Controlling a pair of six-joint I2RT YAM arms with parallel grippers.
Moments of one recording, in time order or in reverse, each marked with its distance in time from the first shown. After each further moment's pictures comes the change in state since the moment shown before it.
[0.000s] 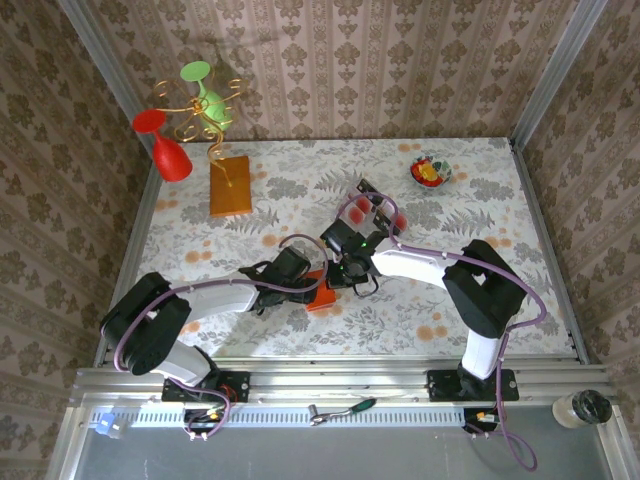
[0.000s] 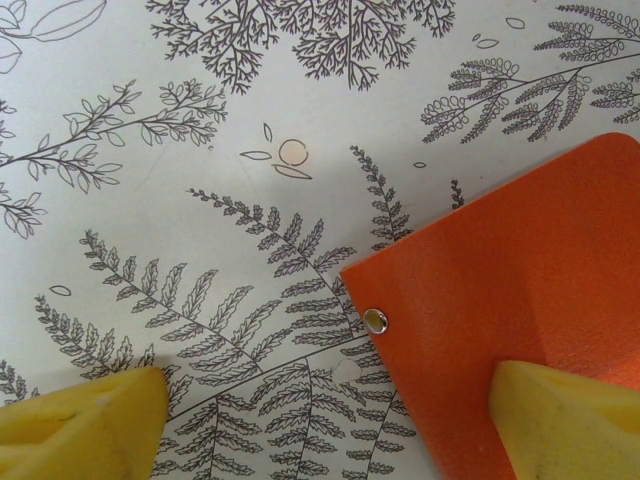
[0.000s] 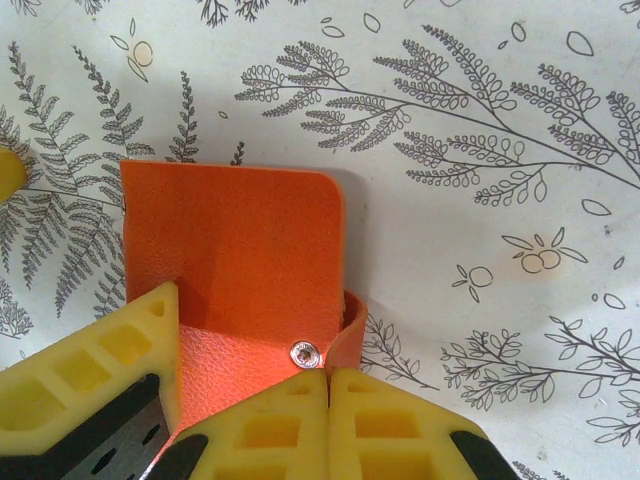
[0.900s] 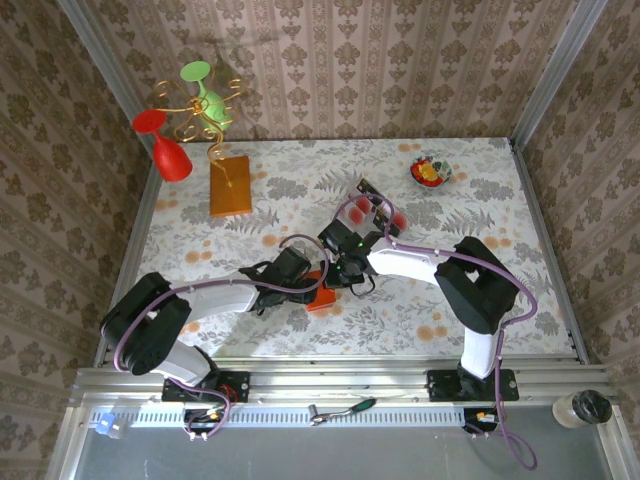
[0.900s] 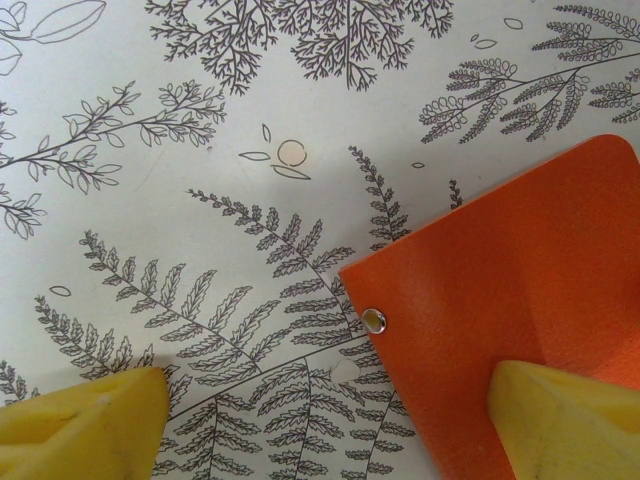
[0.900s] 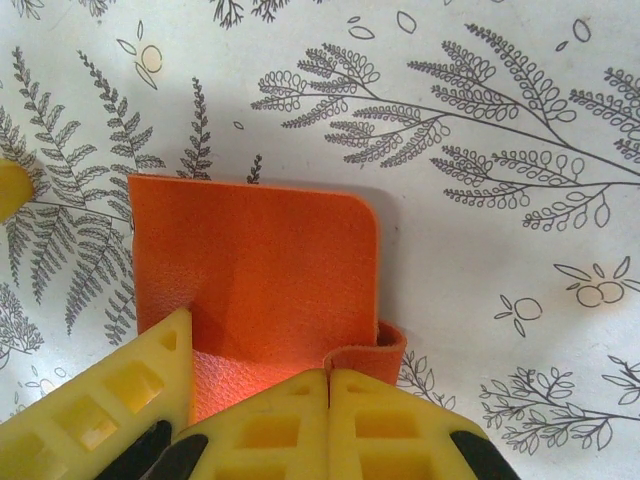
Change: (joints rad) left arm -0.003 0.000 0.000 0.000 -0.003 0.000; right arm 0.001 0.048 0.014 0.036 -0.036 0.018
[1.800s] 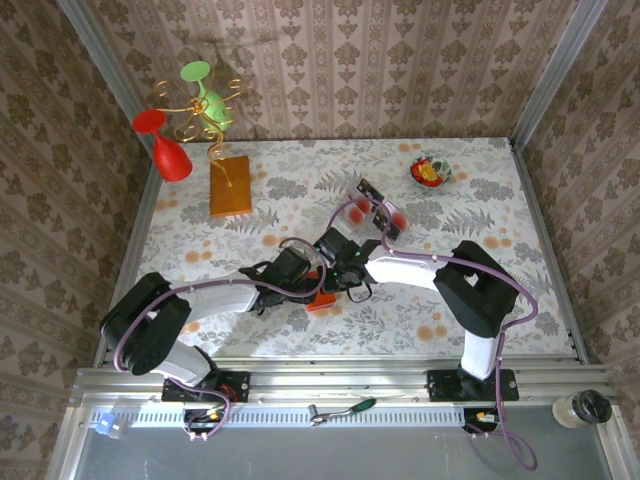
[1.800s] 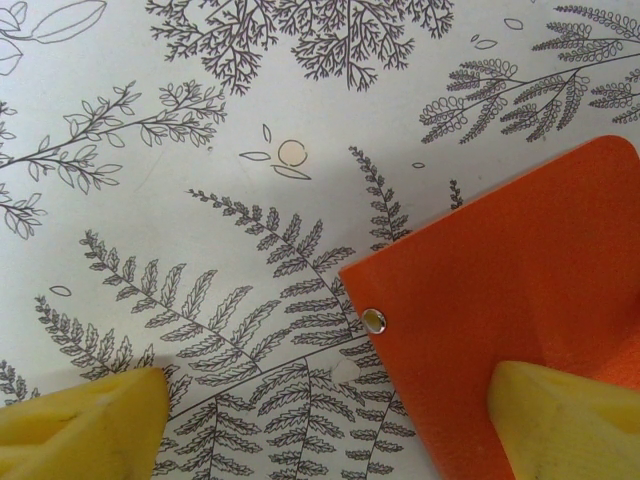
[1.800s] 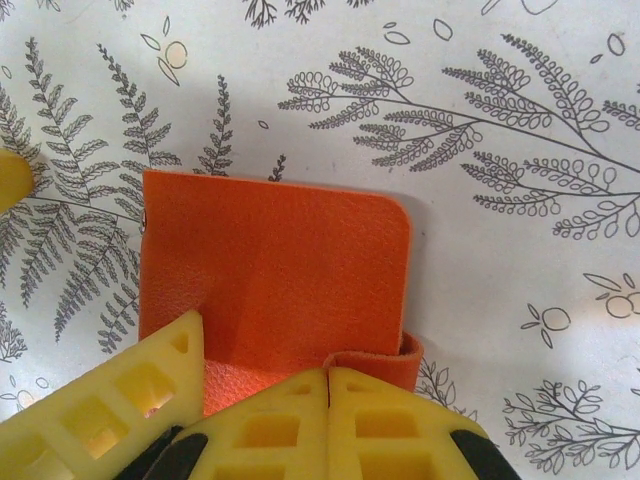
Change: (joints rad) left arm 0.000 0.000 0.000 0.000 0.000 0.000; right arm 0.050 -0.008 -0.047 0.069 0.084 -0.010
